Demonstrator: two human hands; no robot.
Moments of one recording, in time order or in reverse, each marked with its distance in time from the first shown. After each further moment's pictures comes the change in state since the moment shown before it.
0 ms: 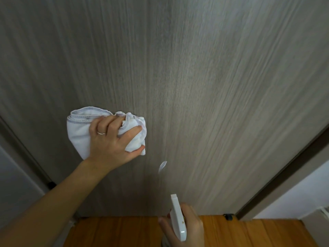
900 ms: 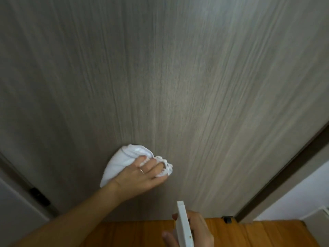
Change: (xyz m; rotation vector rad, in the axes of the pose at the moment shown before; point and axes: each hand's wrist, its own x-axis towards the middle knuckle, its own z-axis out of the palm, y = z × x) left_hand -0.060 0.096 0.032 -0.138 -0.256 0.610; right_hand 0.006 0.026 -0.027 -0.029 0.019 -0.163
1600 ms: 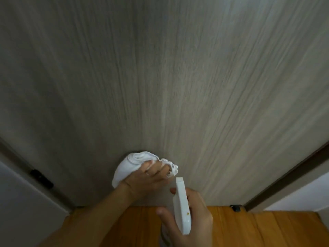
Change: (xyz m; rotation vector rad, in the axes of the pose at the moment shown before) left_hand -0.046 0.075 0.055 -0.019 -0.071 -0.119; right_hand 0.008 -0.009 0.037 0.137 0.098 0.028
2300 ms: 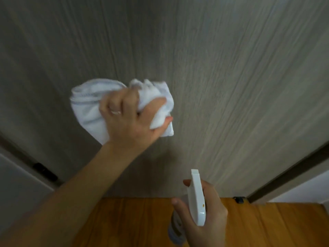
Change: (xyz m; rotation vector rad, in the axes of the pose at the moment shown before) left_hand 0.088 -0.105 -0.075 0.140 0.425 -0.618; right_hand 0.003 0.009 -0.013 0.028 0.062 0.090
